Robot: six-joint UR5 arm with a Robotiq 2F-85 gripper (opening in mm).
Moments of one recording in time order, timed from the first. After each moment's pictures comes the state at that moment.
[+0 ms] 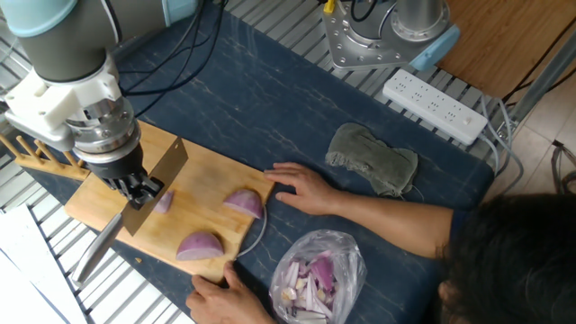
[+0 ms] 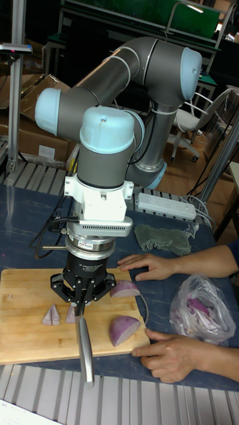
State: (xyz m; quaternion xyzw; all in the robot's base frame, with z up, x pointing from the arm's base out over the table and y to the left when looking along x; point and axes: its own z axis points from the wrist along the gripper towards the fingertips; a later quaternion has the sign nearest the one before) arm 0.694 -0.042 0.088 -0.10 0.99 0.03 0.06
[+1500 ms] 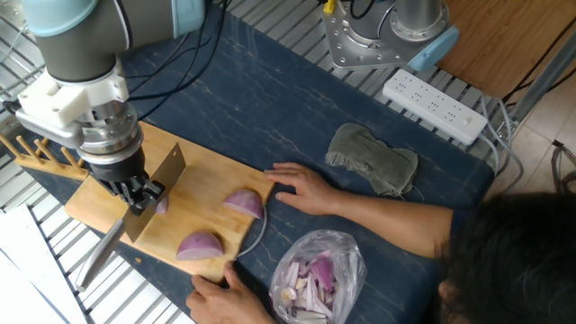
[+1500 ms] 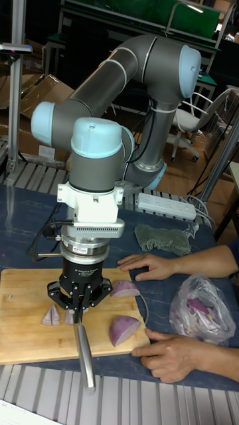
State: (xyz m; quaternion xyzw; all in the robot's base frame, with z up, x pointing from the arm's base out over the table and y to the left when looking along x) arm 0.712 -0.048 0.069 -0.12 0.99 0.03 0.12
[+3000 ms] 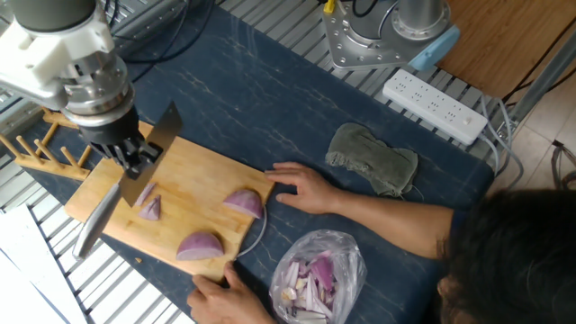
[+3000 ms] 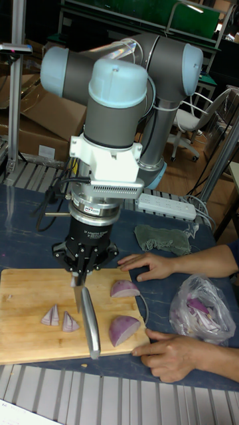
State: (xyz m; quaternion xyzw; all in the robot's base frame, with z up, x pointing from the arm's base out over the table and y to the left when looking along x) arm 0.666 -0.058 0.150 -0.14 0.99 0.00 0.04
